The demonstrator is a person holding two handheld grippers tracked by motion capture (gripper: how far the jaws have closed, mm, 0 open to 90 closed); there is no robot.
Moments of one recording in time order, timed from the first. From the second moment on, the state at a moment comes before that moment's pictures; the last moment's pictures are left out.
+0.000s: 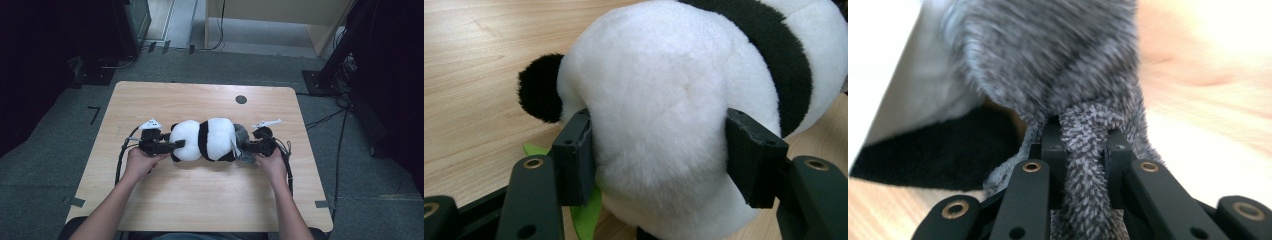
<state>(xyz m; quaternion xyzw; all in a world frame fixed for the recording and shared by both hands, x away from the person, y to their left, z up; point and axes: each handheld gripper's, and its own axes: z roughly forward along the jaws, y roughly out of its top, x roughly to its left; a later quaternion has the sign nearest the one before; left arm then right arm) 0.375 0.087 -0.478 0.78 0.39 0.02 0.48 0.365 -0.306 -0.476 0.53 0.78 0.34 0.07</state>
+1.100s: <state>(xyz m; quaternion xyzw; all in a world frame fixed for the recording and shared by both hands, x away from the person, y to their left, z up) 0.375 0.083 -0.478 0.78 0.39 0.03 0.49 0.355 -0.272 -0.426 0.45 0.77 0.43 0.14</state>
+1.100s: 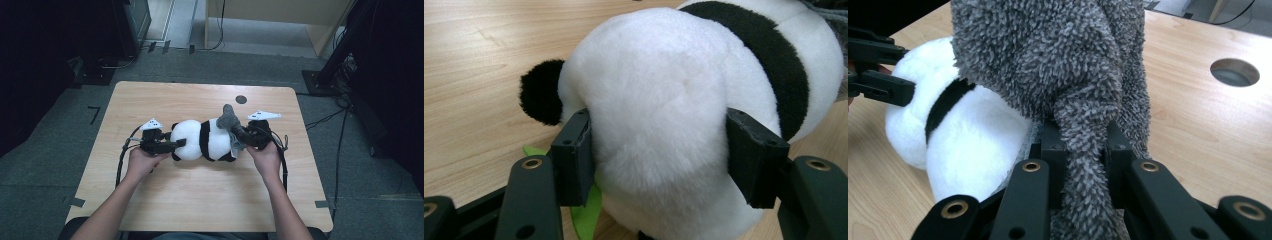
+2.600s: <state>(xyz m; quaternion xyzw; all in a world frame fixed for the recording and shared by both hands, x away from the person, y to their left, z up) 0.378 0.085 -0.477 0.78 0.39 0.03 0.49 0.343 -0.270 -0.381 0.45 0.77 0.42 0.17</state>
